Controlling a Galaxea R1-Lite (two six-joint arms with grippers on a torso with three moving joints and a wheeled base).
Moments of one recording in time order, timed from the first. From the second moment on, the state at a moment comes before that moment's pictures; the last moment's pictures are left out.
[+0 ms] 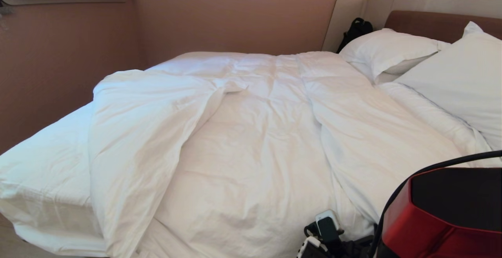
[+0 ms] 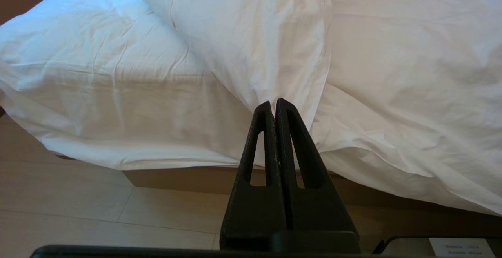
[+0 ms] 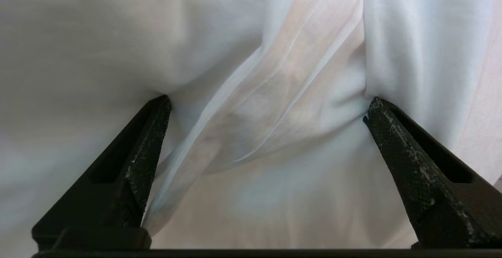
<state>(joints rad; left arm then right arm) 0.01 0.00 -0.04 0.10 -0.02 0.06 0.91 2.17 -0.65 -0.15 -1.14 0.49</state>
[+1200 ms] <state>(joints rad) 0.01 0.00 -0.04 0.10 -0.02 0.06 0.93 2.15 -0.65 -0.15 -1.10 0.51</state>
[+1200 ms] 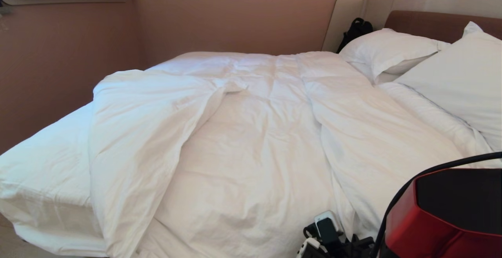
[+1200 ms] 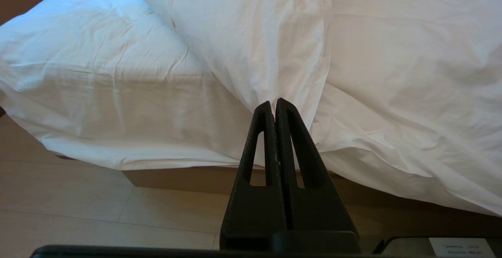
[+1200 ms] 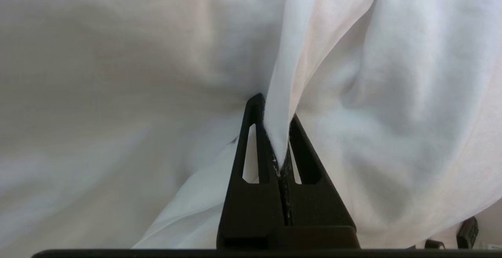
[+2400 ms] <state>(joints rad) 0.02 0.00 -0.04 0.10 -0.02 0.06 1.08 2.14 -0.58 -0.12 -0.99 0.53</state>
